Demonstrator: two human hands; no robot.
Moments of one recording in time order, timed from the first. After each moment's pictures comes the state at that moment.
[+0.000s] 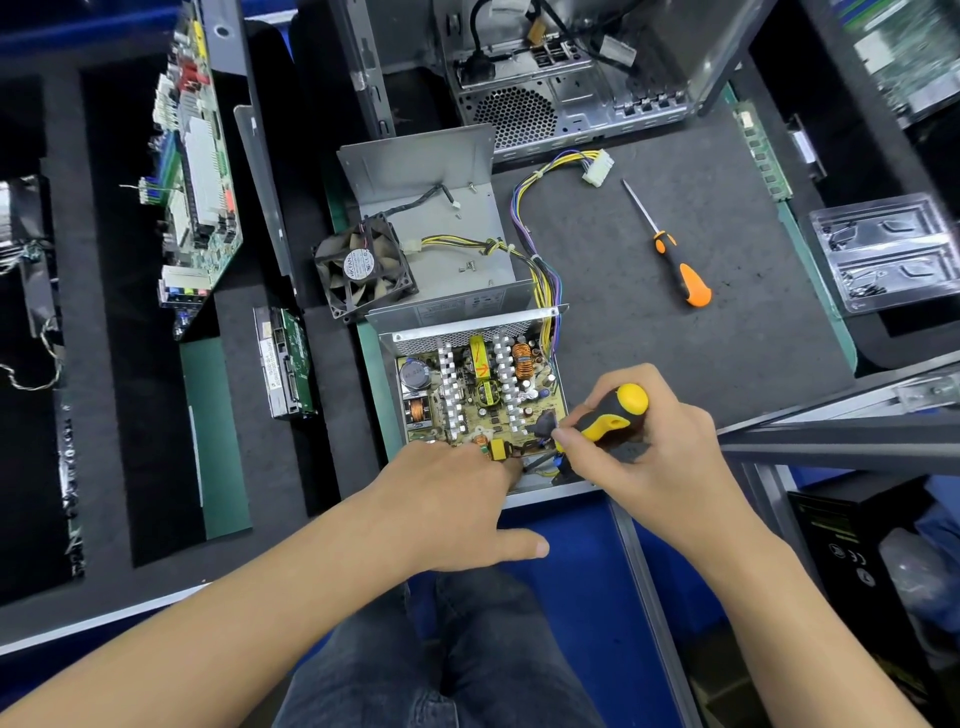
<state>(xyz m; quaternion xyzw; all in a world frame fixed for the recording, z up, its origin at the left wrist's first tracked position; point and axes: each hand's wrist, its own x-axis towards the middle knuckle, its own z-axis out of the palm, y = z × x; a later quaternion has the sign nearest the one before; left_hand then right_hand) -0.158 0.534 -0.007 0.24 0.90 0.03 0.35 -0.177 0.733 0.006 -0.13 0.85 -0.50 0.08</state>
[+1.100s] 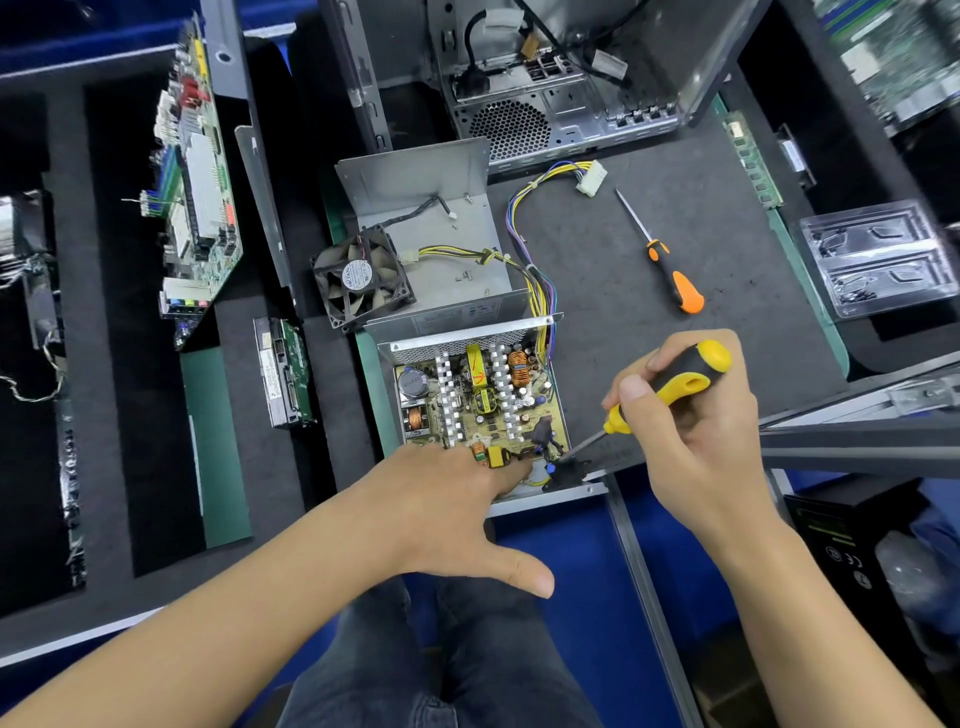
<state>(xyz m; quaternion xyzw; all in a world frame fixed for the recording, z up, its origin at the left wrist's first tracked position) -0.163 0.522 0.000 0.26 0.88 0.07 0.38 -0.190 0.735 0.020 -0.07 0.81 -0.58 -0.03</state>
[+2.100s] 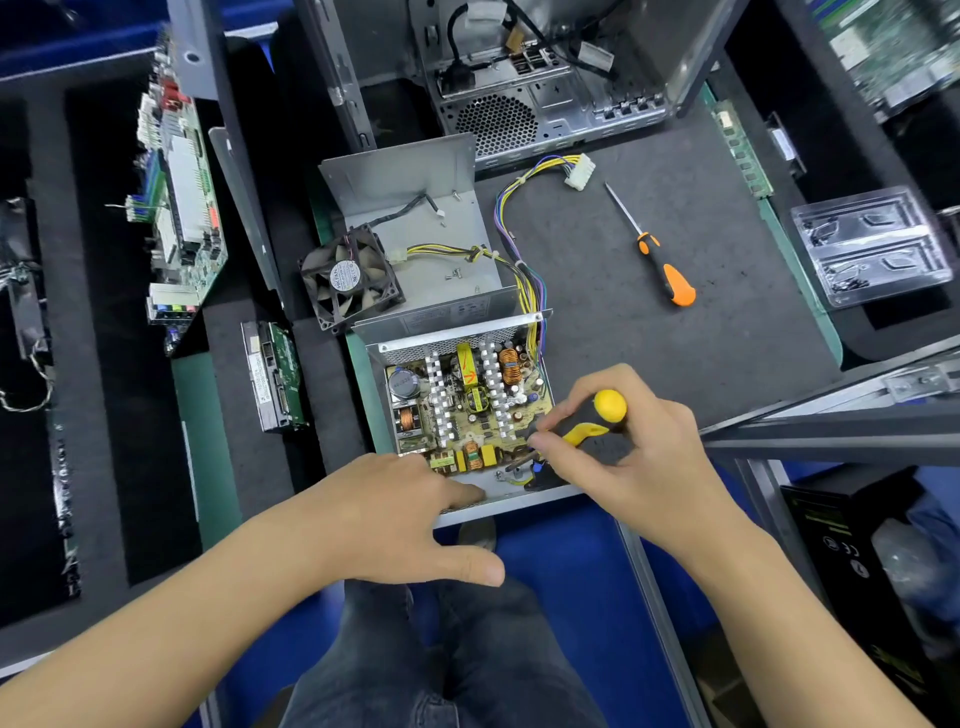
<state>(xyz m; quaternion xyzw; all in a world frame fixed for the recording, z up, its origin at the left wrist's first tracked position) -0.158 0.492 -0.003 0.27 0.87 0.09 0.40 -0.179 0.727 0.013 -0.14 0.84 -0.52 0.08</state>
